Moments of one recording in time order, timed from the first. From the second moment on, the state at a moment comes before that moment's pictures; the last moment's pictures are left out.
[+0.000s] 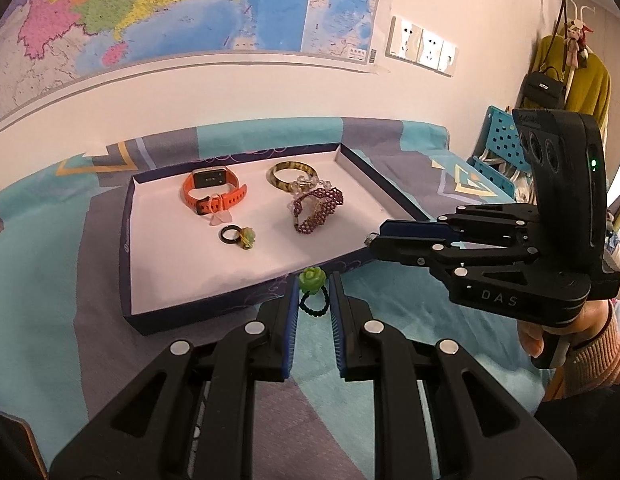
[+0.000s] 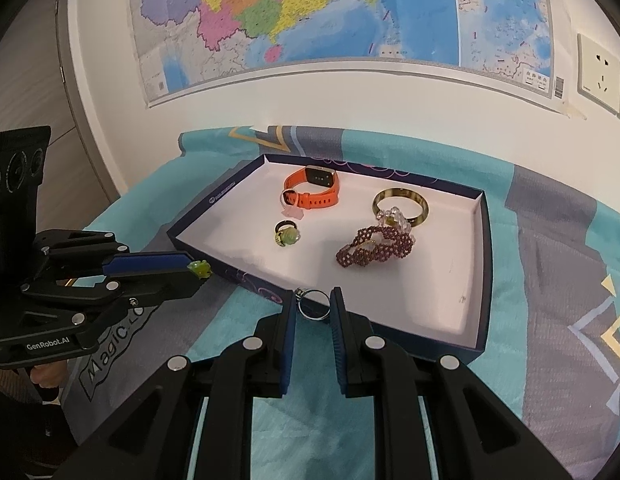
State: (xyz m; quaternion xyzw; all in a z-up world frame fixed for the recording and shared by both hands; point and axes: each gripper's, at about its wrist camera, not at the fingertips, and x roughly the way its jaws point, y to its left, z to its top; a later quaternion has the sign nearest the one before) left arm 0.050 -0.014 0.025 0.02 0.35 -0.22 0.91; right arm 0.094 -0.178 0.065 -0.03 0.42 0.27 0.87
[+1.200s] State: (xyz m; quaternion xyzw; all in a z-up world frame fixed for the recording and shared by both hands) left arm 0.084 -0.007 0.027 0.03 0.35 -0.19 0.92; right arm 0.130 -0.180 0.065 -0.02 0.42 0.26 0.87
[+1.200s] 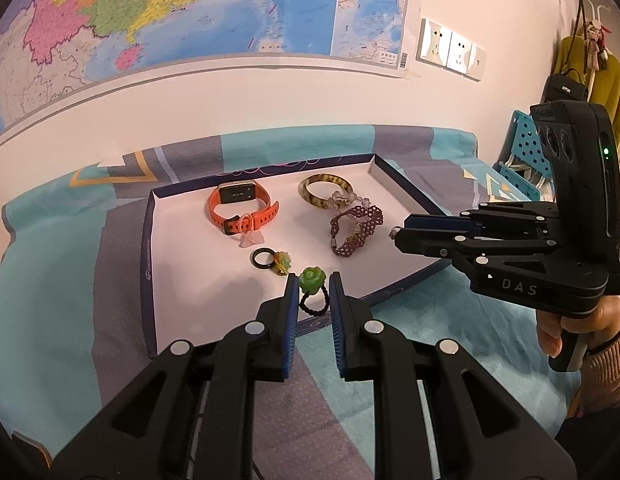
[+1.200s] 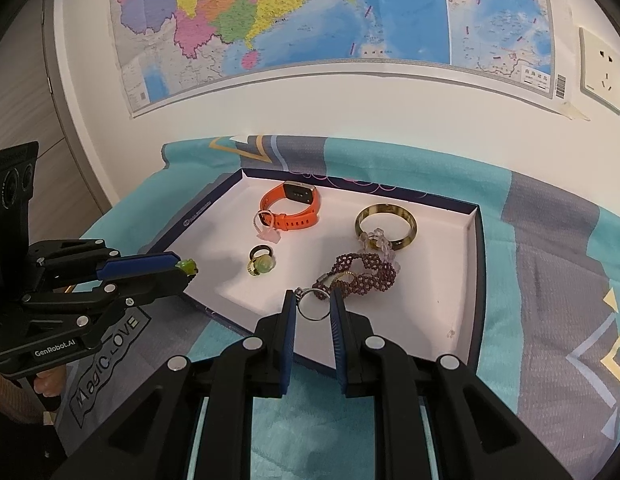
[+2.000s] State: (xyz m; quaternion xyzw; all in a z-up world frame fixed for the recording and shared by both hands) left arm 0.121 -0.006 -0.004 0.01 0.39 -0.16 0.91; right arm 0.156 -0.170 0.030 -0.03 0.46 0.24 0.85
